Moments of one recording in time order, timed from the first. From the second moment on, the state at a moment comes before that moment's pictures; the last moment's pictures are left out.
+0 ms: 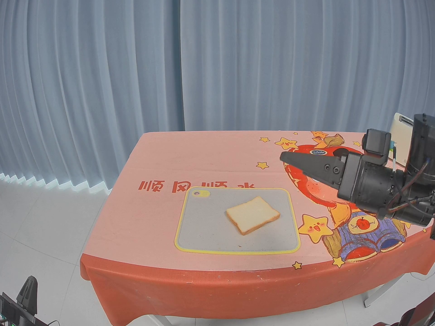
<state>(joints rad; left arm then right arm) 0.00 0.02 -0.02 0.00 0.01 -0.01 0.68 1.45 -0.71 -0.56 0.15 0.64</state>
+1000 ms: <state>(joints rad) 0.00 0.02 -0.02 0.00 0.01 -0.01 0.63 1.31 -0.62 -0.56 0.14 0.36</state>
